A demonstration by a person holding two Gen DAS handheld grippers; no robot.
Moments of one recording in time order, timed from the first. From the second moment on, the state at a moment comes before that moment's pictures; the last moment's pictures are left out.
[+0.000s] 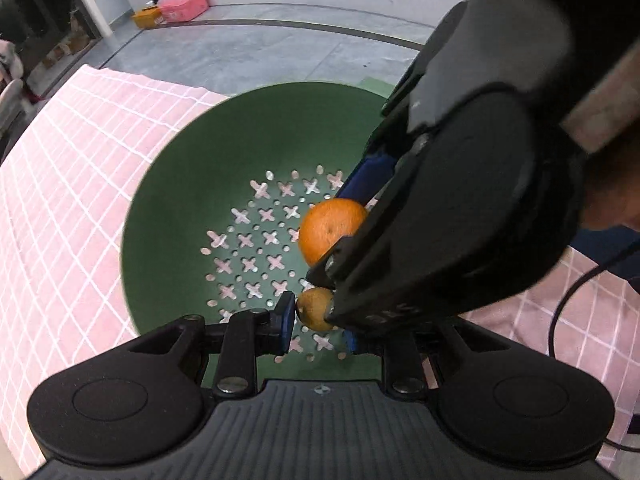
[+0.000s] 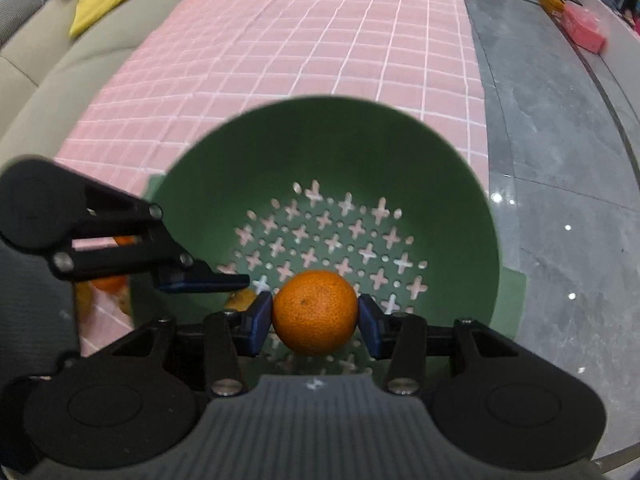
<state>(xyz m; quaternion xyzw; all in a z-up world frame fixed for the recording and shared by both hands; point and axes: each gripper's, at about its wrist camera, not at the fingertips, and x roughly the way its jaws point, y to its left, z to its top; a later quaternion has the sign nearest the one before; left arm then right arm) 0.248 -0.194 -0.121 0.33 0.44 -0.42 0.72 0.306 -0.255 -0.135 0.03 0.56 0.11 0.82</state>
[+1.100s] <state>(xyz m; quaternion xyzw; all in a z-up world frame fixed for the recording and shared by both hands) 0.159 -0.091 -0.037 0.12 0.42 -0.24 0.87 0.197 -0.267 -0.049 0.09 0.37 0.04 0.92</state>
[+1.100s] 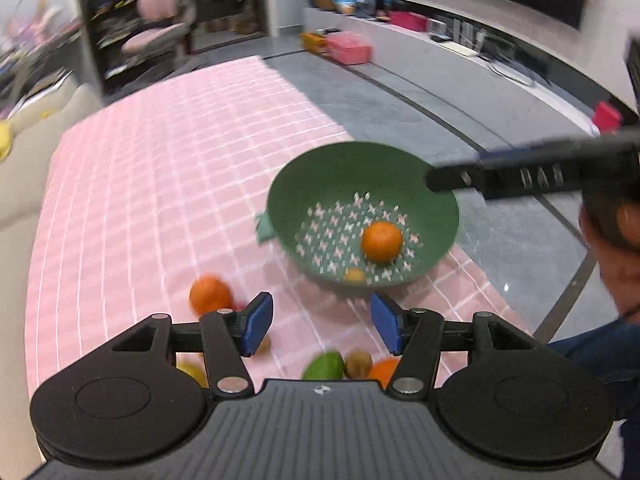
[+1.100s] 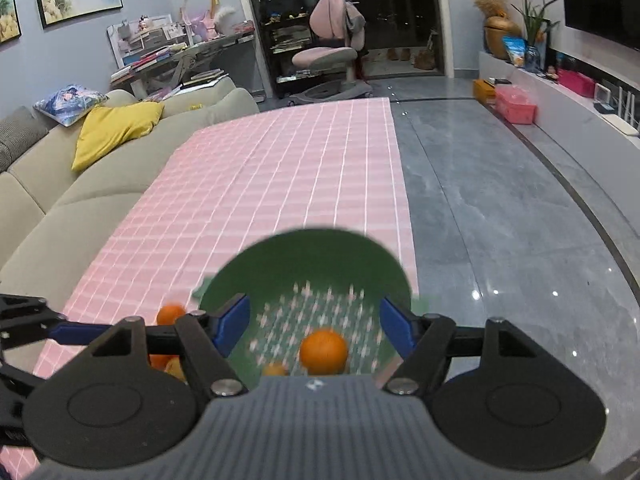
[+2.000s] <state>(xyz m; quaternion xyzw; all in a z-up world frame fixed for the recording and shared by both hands) 0.083 -0.009 -0.090 0.02 0.43 -0.17 0.89 0.121 -0.184 -0.116 0.00 0.43 0.09 0.90</state>
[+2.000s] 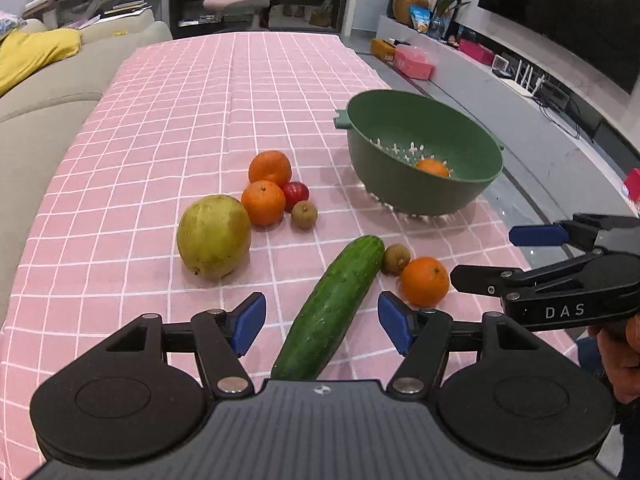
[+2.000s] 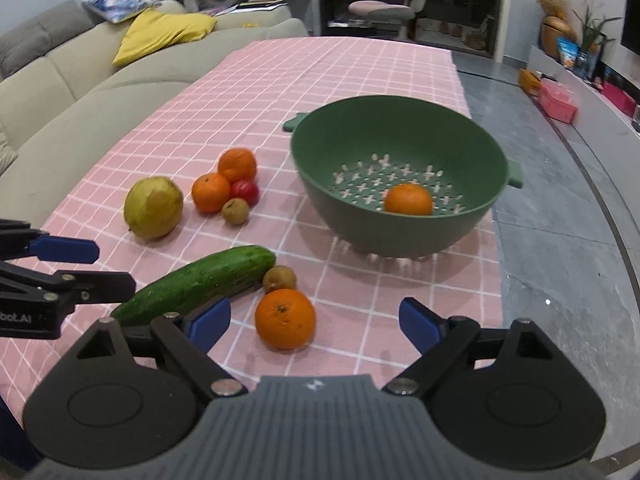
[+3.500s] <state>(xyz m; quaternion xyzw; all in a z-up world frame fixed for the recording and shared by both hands) 0.118 -0.036 -0.142 0.14 0.45 -0.27 0.84 0.161 -0.165 -0.161 0.00 0.50 0.14 0.85</state>
